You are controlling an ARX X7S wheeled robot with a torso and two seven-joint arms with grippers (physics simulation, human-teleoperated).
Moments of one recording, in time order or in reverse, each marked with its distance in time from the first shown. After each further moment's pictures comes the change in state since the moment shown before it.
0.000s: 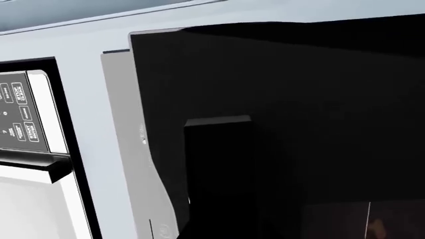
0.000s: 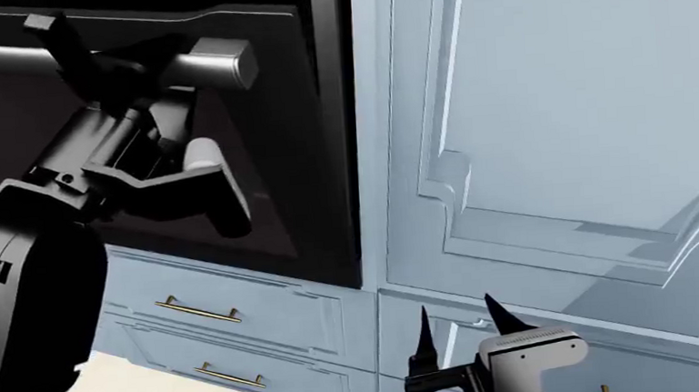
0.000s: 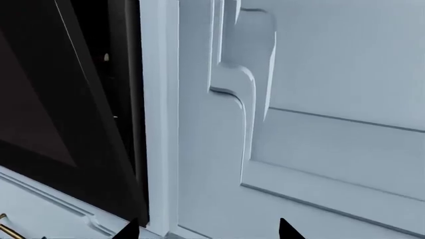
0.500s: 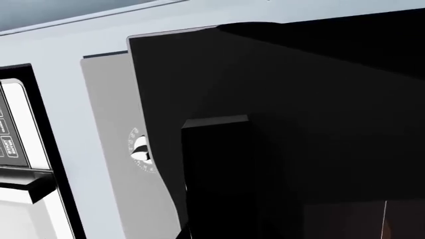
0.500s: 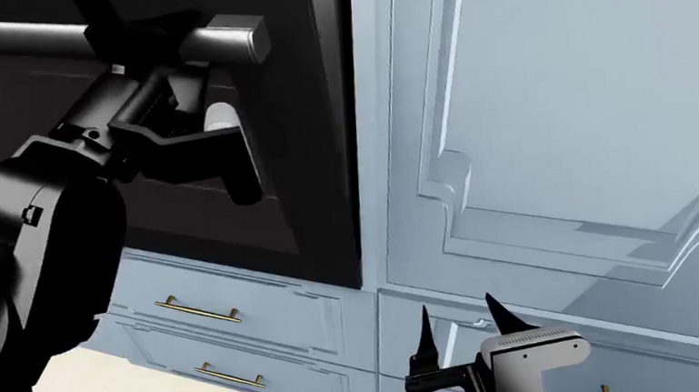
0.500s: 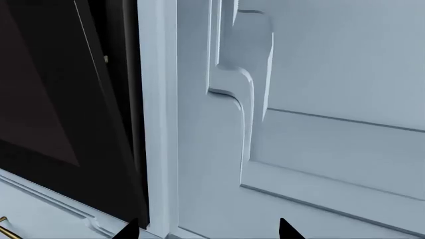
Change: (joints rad) left arm -0.138 0.066 0.060 -0.172 0.015 0.057 0.015; right arm -0.004 -0.005 0.011 -0.004 0.004 0.000 -0.007
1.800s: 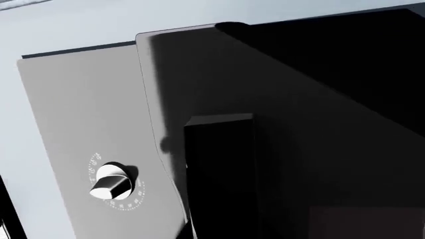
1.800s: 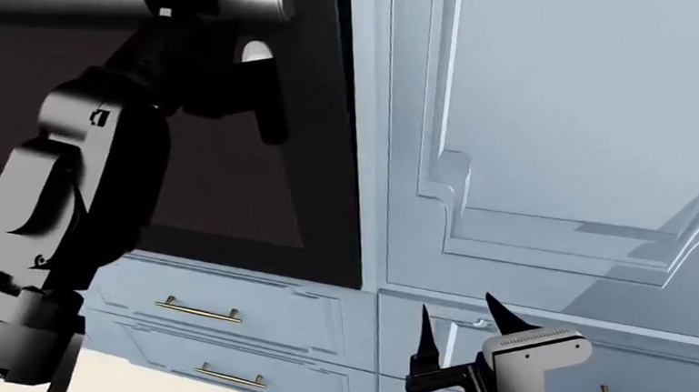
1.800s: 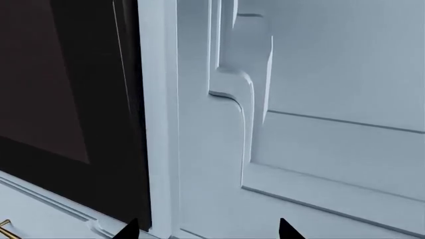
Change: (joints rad) left arm -0.250 0.175 0.094 -0.447 0.004 0.121 -0.063; right arm -0.009 -0.013 0.021 -0.010 -0.005 0.003 -0.021
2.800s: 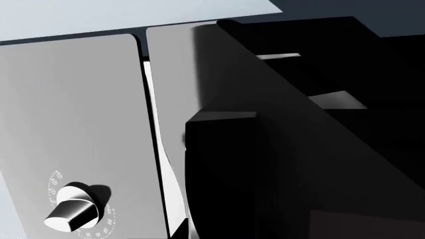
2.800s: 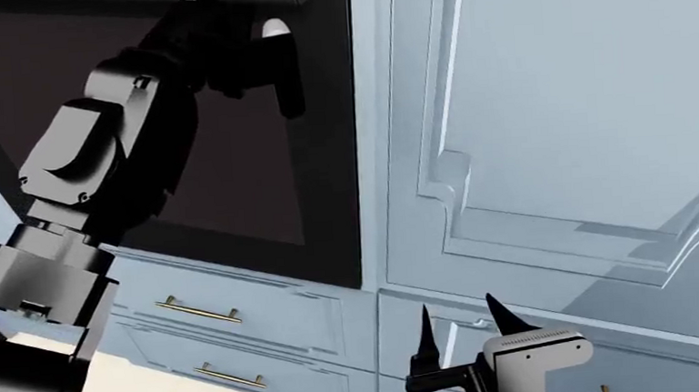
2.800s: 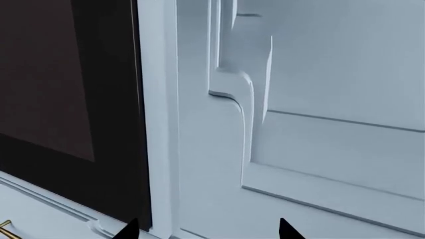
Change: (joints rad) left arm -0.145 0.123 0.079 -0.374 -0.046 0.085 -0.170; right arm -0.007 -0.011 0.017 -0.001 -0.008 0.000 -0.016
